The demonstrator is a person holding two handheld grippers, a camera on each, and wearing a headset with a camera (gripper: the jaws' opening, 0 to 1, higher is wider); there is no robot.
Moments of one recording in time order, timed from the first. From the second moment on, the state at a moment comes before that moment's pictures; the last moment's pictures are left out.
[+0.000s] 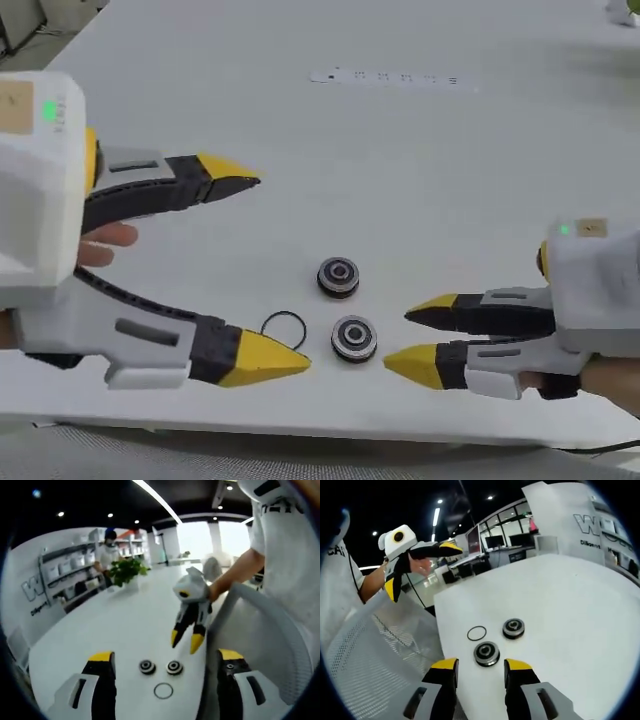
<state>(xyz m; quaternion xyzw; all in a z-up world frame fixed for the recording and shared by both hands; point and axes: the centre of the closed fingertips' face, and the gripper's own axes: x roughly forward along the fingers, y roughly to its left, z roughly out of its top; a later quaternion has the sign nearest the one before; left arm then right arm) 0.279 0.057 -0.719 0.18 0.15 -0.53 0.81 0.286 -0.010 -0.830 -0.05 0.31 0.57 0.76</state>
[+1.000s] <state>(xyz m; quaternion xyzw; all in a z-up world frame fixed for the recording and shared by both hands) 0.305 0.010 -0.784 0.18 0.19 -0.57 0.78 0.291 0.001 -0.857 -0.09 0.33 0.58 0.74</state>
